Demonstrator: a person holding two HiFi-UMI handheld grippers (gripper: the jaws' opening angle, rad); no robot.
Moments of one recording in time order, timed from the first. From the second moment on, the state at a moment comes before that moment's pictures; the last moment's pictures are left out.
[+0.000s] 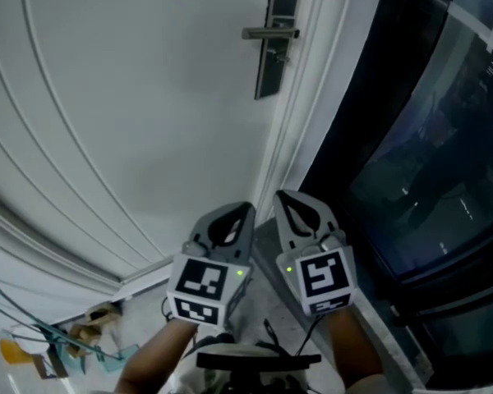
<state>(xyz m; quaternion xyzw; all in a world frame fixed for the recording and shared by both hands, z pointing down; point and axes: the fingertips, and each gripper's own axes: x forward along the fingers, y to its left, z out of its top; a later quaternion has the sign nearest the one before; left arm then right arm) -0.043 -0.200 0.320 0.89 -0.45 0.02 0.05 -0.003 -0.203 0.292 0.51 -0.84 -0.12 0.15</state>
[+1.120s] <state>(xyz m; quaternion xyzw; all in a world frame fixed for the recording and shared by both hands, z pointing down) 0.034 -0.064 0.350 0.87 -0.48 0.04 0.04 0.066 -0.053 0.333 0.49 -0.87 0.00 0.06</state>
